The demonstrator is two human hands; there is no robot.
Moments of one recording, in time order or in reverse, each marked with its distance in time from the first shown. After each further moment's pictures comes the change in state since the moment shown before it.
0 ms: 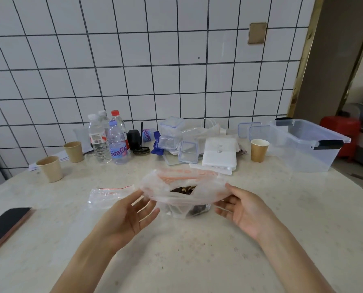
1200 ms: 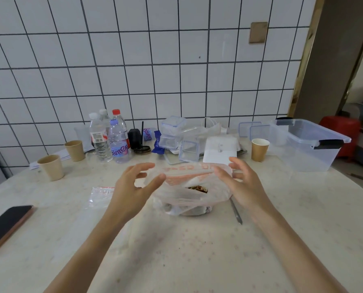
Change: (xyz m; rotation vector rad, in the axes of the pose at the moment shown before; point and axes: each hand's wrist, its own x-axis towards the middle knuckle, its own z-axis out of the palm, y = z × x) left_hand -0.002 0.016 0.039 1.277 0.276 0.683; right_hand -0.004 -0.022 0.017 -0.839 0.187 -0.516
